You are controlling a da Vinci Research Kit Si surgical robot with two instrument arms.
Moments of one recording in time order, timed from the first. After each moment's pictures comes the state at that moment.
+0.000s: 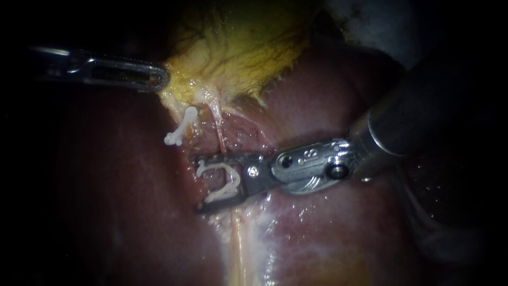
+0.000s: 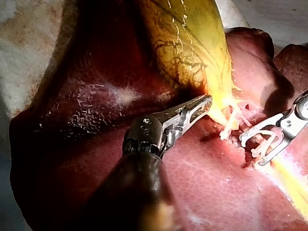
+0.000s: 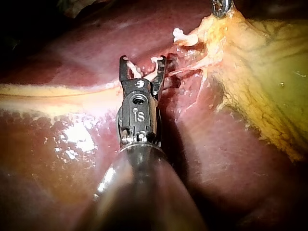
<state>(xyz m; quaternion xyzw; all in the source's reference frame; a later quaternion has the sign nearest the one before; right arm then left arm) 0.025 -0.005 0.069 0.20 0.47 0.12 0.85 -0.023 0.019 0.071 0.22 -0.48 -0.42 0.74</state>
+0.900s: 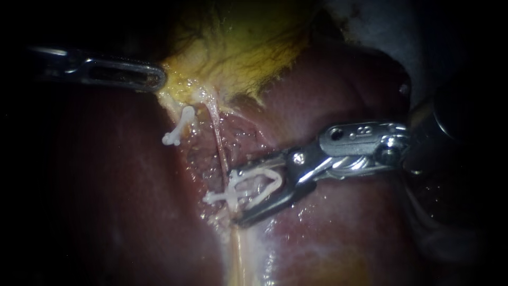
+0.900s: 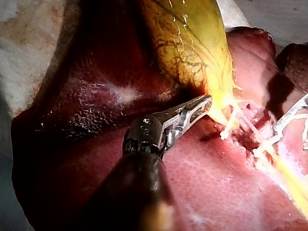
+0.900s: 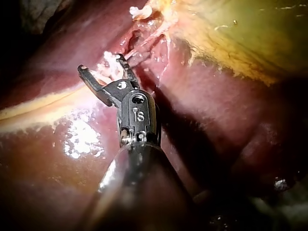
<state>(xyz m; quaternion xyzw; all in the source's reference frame) 0.017 0.000 0.066 0.39 0.48 0.19 0.76 -0.022 0.019 0.071 0.22 -0.48 -0.42 0.74</state>
